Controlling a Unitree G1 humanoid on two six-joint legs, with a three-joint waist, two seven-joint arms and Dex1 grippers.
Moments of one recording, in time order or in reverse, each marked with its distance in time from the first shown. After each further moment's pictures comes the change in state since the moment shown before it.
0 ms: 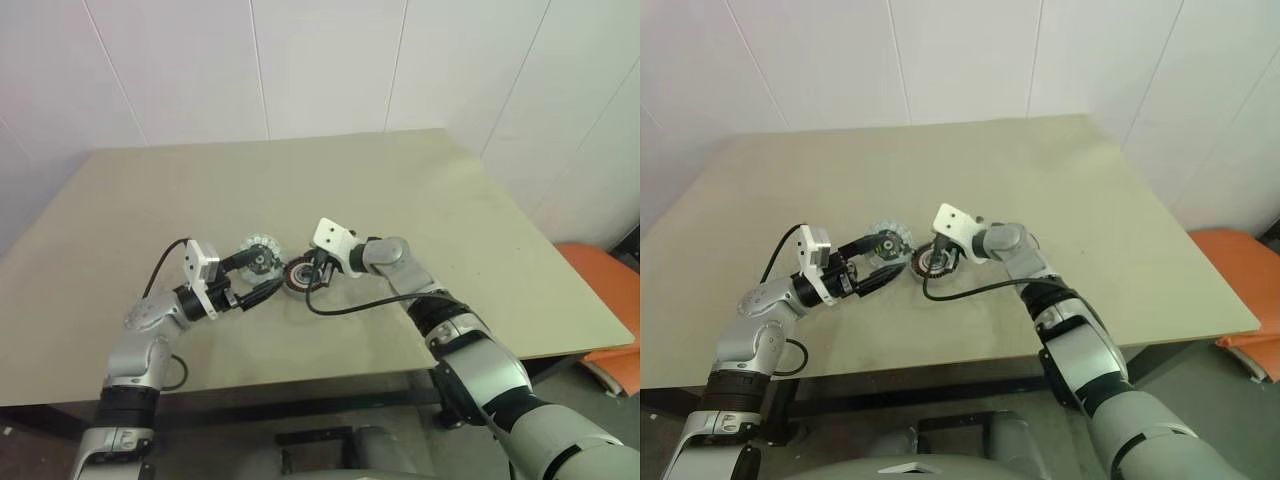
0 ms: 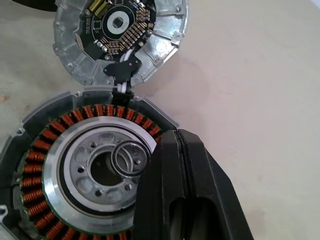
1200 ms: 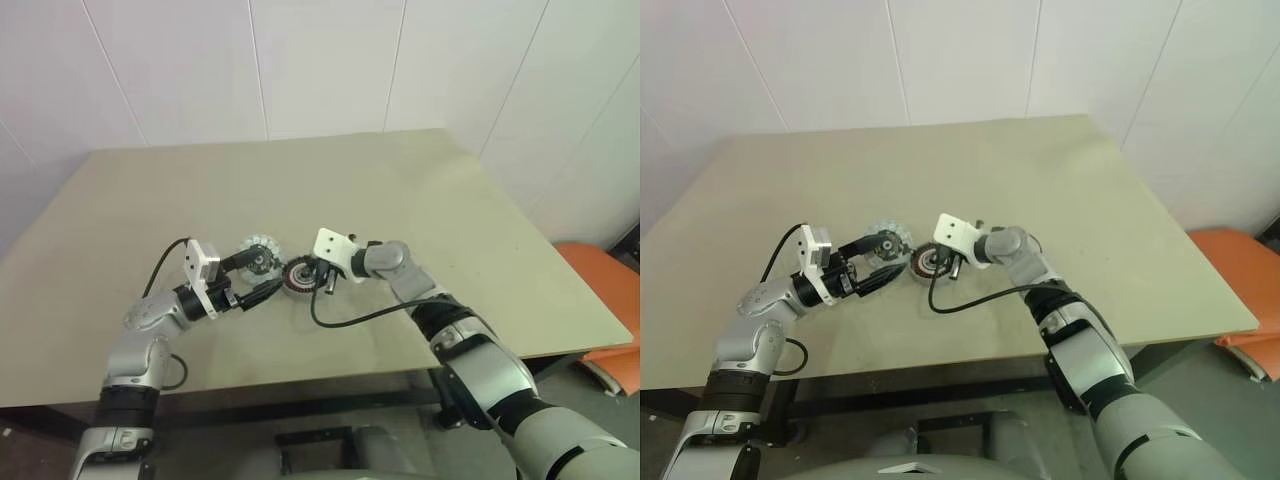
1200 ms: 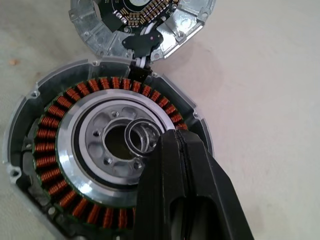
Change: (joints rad) left arm -0.003 0.002 0.000 0.002 0.005 0.008 -0.001; right arm 0.022 -0.039 0.048 -0.019 -0.036 -0.049 0.021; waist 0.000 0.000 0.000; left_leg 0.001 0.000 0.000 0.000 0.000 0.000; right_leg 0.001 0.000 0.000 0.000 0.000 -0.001
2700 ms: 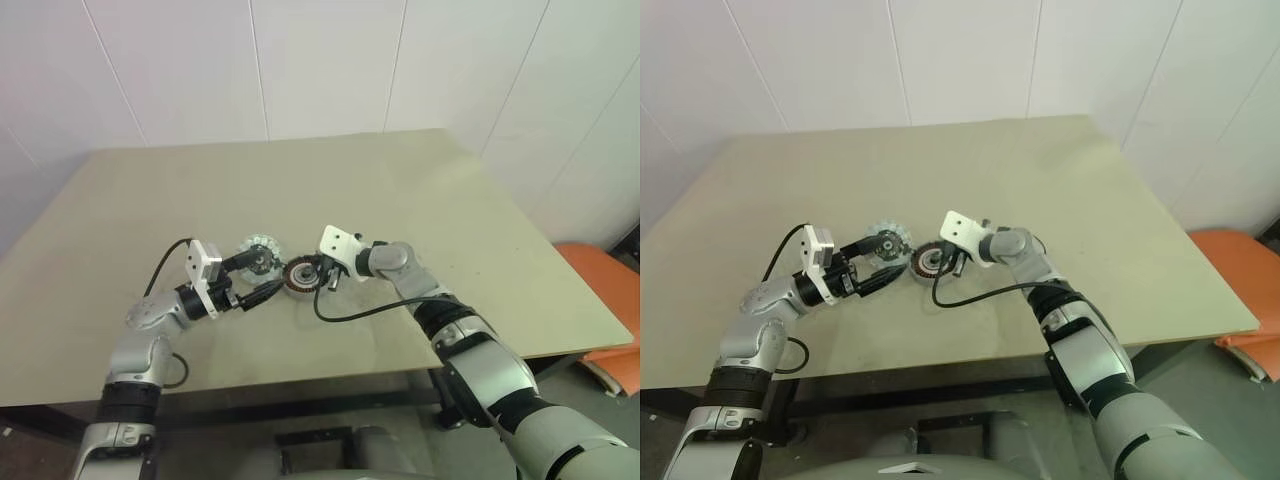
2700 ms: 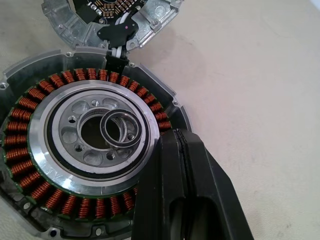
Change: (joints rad) left arm -0.018 -0.004 -0.003 0.041 0.021 -0.017 -0.021; right arm -0.007 0.008 -0.035 0.065 0.012 -0.036 -0.045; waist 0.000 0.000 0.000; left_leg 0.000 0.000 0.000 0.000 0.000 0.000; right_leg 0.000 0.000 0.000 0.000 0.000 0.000
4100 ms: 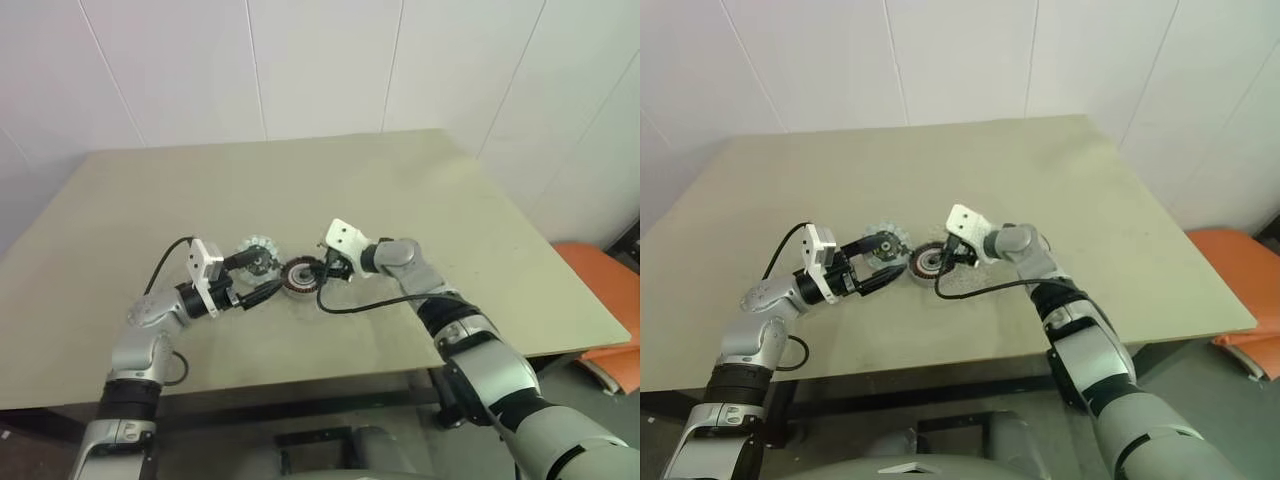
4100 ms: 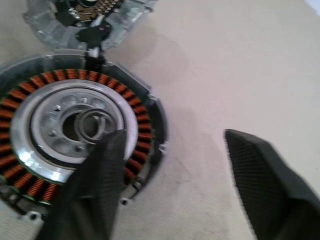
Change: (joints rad) left arm -0.015 0.000 -0.004 0.021 0.021 -0.019 -0.005; right arm -0.002 -0.001 -0.043 -0.015 0.008 0.028 0.008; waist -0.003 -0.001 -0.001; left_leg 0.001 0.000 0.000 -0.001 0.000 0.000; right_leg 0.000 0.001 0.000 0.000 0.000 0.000
